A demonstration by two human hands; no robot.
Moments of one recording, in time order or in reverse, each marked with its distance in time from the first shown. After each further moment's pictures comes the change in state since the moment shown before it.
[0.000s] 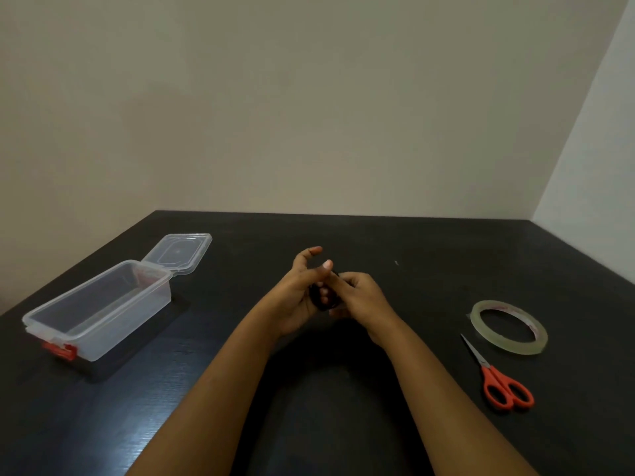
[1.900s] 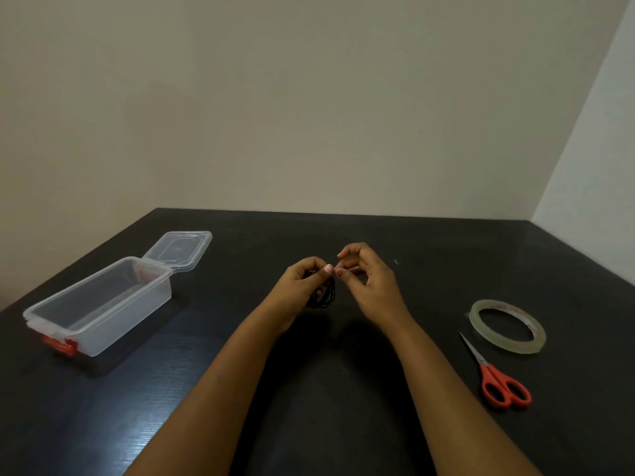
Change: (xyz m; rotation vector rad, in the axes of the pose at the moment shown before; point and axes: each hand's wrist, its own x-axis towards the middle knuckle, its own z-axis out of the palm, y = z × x) left_hand 0.005 -0.007 -0.003 0.480 0.117 0.127; right_hand -0.001 0.001 -0.018 -0.234 0.172 -0.451
